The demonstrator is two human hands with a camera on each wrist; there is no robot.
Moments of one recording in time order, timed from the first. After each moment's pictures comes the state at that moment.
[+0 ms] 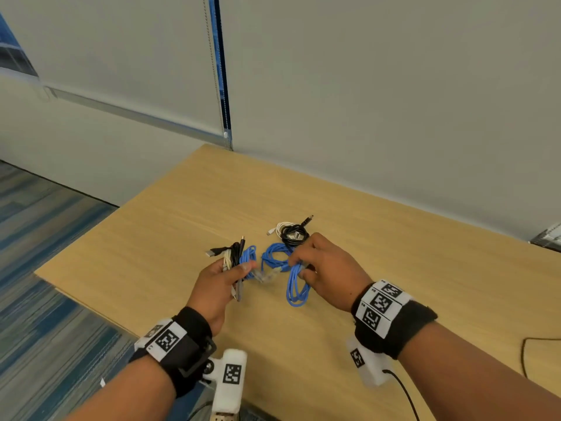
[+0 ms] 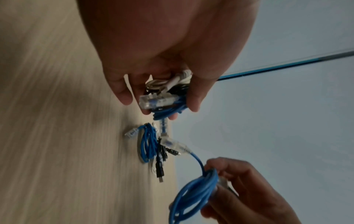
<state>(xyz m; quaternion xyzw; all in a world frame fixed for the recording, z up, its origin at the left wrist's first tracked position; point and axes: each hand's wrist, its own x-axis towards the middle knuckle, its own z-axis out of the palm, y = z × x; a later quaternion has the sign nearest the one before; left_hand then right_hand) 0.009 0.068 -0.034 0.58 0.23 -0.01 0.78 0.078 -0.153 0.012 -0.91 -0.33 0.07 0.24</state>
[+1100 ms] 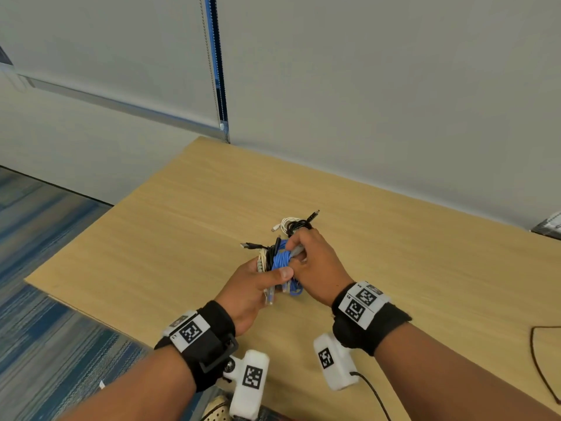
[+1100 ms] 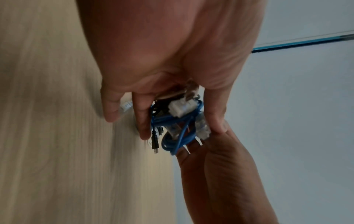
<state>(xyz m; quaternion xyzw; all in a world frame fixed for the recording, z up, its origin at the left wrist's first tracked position) 0.022 0.056 -0.031 0.55 0.10 -0.16 0.81 0.079 -0.099 -0.010 -0.88 -0.20 0.05 0.43</state>
